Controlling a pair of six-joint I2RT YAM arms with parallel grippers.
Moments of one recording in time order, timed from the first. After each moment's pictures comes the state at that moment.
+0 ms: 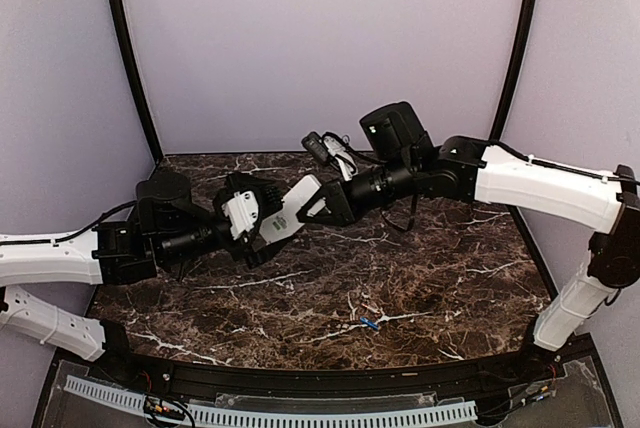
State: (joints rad) left arm -1.04 1.08 0.76 0.13 -0.11 0.59; right arm 0.99 1.59 1.44 -0.45 -0.44 0.29
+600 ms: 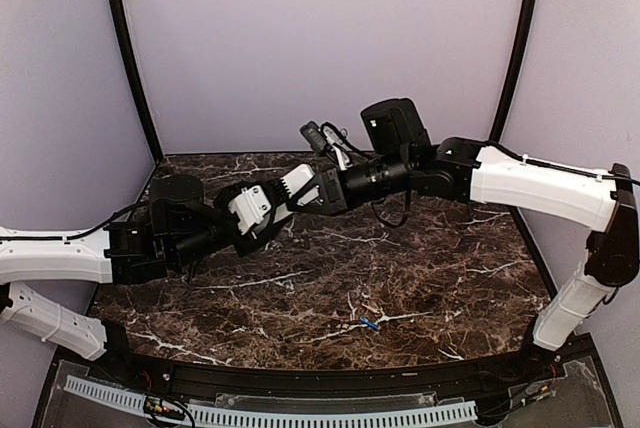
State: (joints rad) left arm -1.05 1.15 0.76 0.18 -0.26 0.57; right arm 0.97 1.61 1.44 -0.31 -0.52 0.45
